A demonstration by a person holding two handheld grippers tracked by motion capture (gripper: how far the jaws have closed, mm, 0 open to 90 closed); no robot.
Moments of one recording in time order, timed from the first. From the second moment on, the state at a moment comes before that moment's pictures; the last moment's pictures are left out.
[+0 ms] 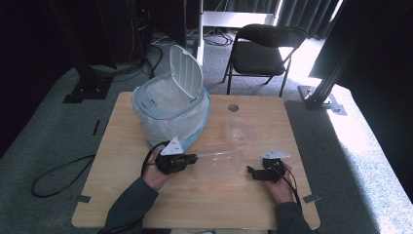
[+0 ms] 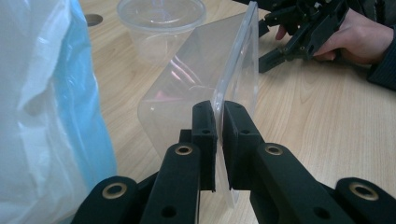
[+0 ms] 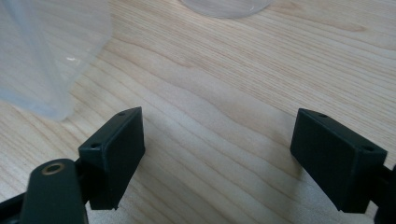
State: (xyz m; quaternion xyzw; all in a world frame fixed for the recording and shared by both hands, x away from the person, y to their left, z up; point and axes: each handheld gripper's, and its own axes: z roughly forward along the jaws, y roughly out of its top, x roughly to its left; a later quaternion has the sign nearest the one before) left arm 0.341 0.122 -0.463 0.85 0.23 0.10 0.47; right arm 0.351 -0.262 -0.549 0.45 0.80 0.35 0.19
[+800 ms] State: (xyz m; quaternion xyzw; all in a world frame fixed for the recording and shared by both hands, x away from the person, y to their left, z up) left arm 0.340 0.132 -0.448 0.84 0.22 0.10 0.49; right arm 0.351 -0.262 -0.549 0.45 0.80 0.35 0.19
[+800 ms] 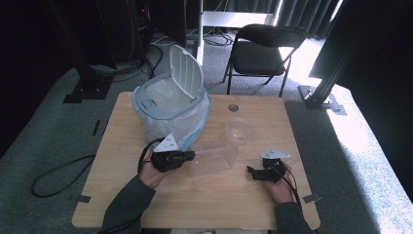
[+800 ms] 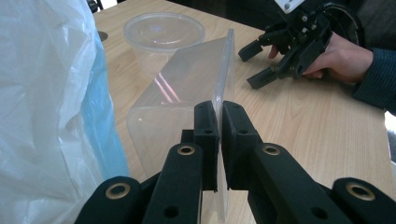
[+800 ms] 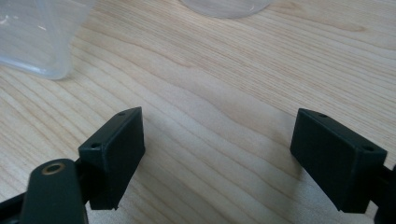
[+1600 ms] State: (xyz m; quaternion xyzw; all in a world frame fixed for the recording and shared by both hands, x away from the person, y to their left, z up) left arm 0.339 0.130 -0.431 0.83 0.22 0.10 0.50; right arm 0.351 -0.262 -0.549 0.45 0.80 0.35 0.19
